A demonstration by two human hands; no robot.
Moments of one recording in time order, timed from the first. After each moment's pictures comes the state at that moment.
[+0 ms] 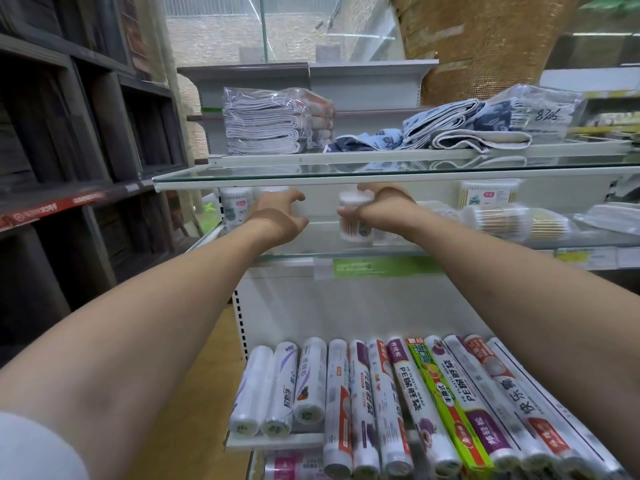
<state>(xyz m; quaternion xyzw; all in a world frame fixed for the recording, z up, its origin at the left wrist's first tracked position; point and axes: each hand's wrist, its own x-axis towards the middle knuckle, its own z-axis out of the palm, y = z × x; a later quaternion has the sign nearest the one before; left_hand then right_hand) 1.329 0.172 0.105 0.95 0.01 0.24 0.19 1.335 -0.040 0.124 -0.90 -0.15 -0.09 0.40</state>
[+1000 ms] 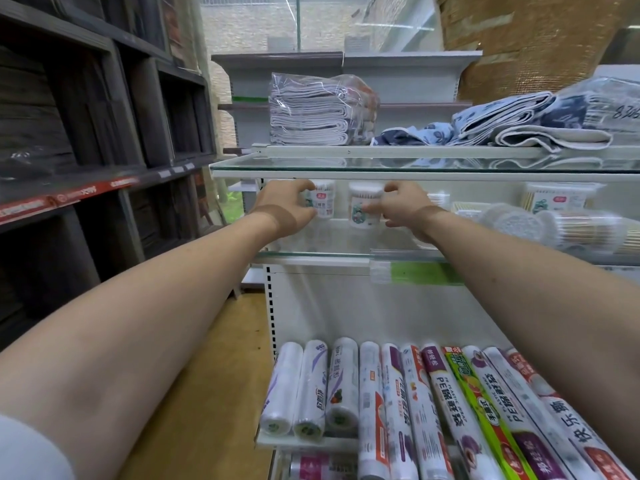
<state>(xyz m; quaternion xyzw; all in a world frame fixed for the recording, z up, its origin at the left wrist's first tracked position) 1.321 0.243 0.107 0.94 0.00 0.27 0.20 1.395 0.024 0.105 -0.85 -0.14 -0.07 0.51</state>
